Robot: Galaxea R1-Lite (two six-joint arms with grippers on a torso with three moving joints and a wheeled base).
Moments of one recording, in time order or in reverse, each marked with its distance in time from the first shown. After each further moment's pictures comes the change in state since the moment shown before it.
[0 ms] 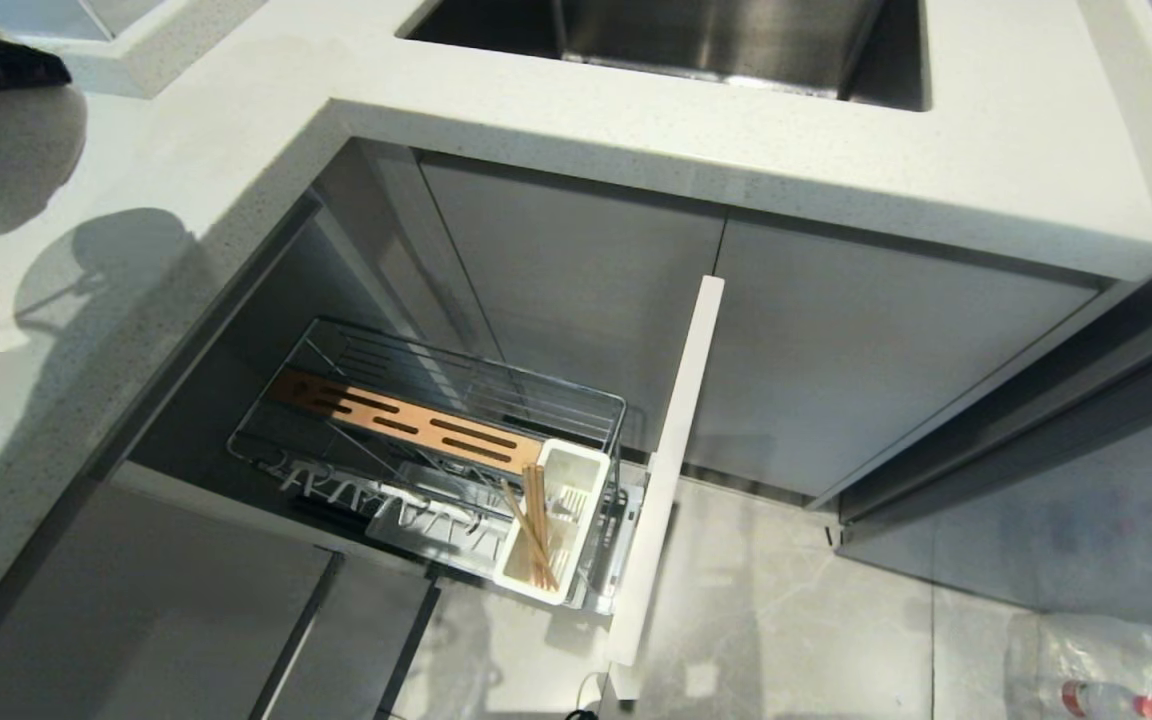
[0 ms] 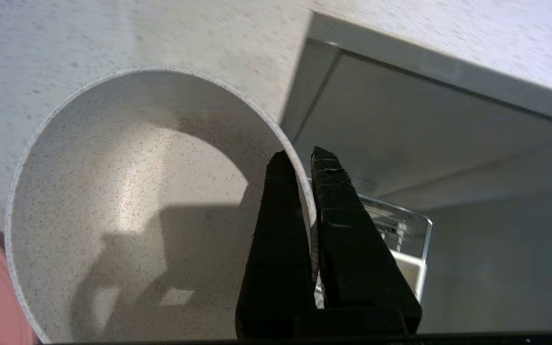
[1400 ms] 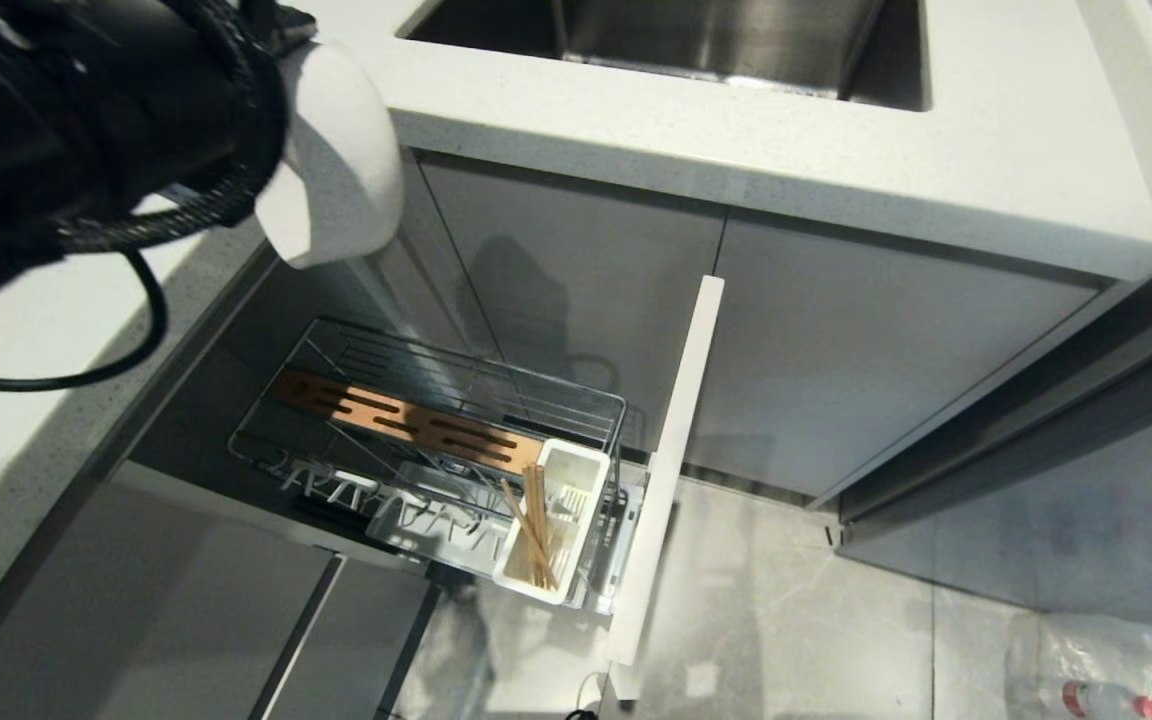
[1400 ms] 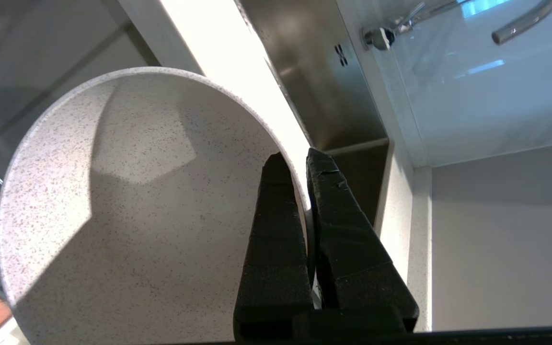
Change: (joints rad) left arm -0.707 0.090 0.438 -0.930 0.634 -0.671; right arm -0.001 0.000 0.000 0.000 0.000 0.000
